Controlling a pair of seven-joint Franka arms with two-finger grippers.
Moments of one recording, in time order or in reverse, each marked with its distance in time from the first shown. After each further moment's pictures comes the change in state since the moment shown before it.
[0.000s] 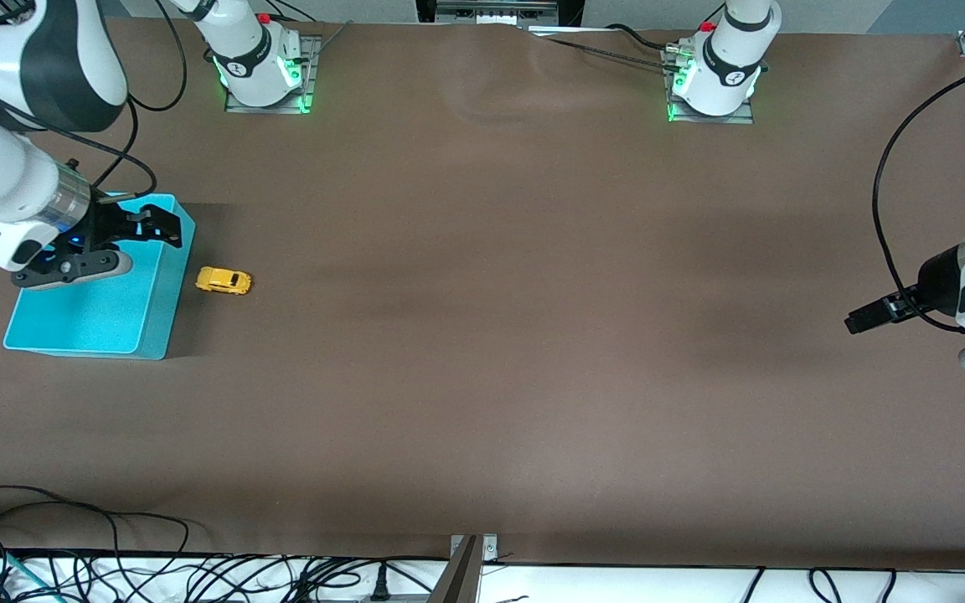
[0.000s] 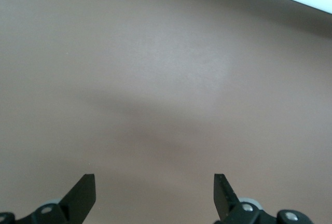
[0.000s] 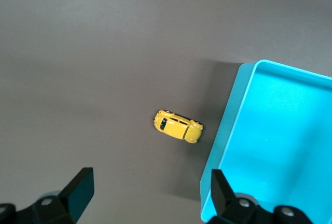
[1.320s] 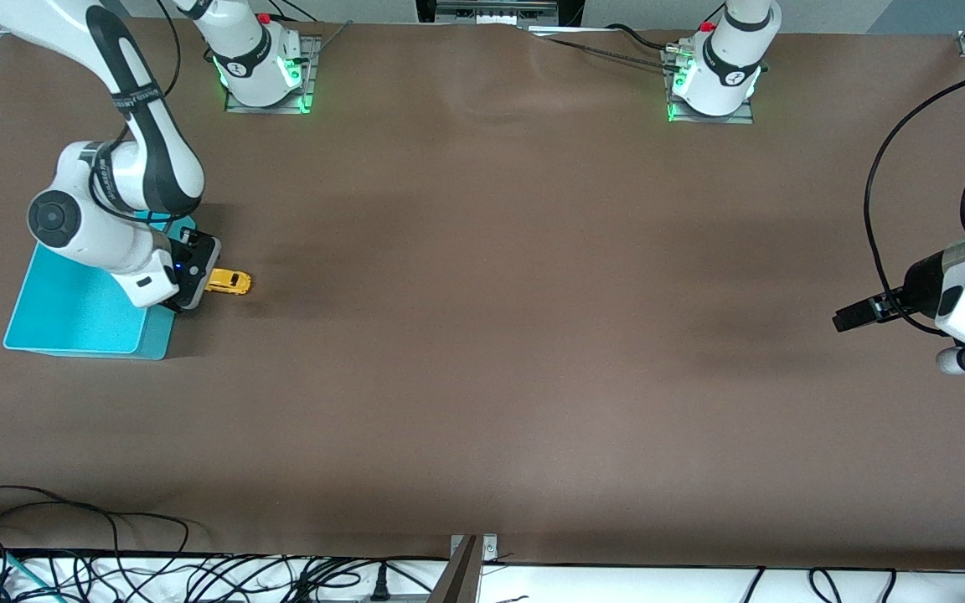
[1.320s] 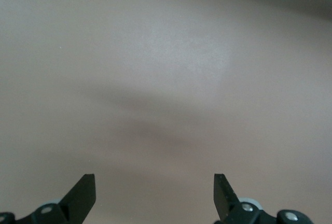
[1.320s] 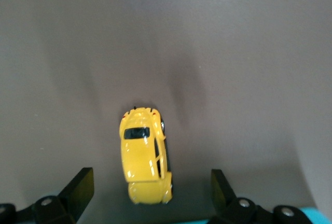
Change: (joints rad) left arm 0.001 0.021 0.000 -0.009 0.000 -0.008 0.008; right arm -0.072 0.246 0.017 -0.270 0.000 0.478 -1.163
